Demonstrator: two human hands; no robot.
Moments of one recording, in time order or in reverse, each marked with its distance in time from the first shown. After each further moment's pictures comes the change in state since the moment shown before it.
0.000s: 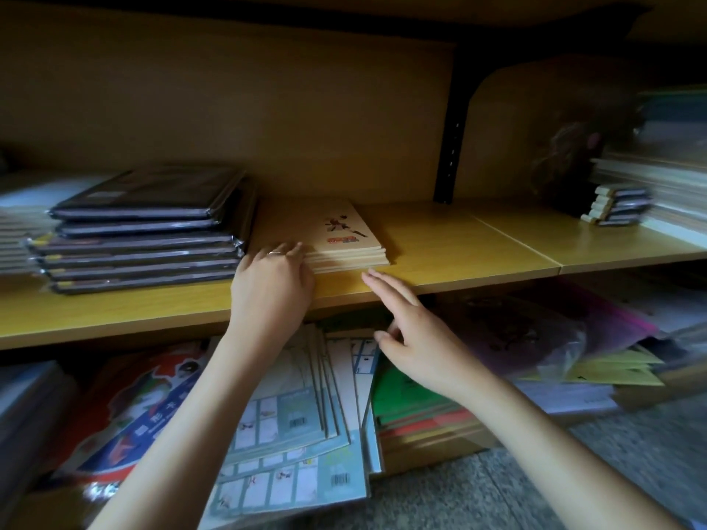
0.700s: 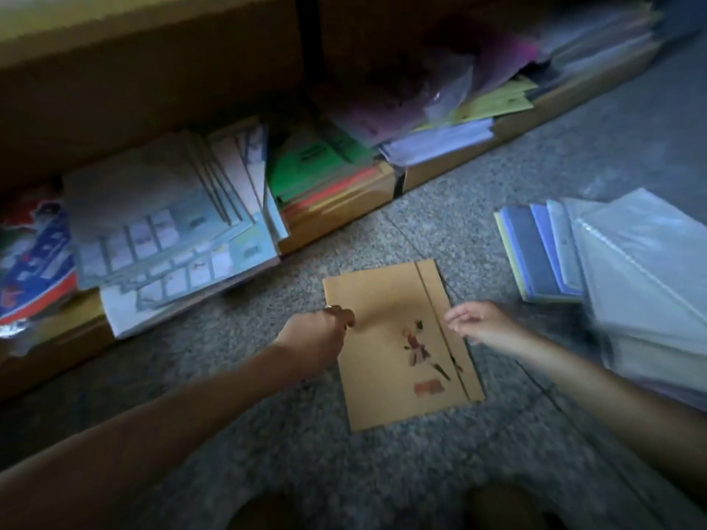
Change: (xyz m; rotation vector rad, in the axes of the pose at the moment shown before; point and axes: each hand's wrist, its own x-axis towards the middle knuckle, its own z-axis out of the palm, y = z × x) left_hand -0.288 0.079 0.092 -0.133 -1.181 0.548; right_hand -0.327 0.110 0.067 0.368 -0.203 1.143
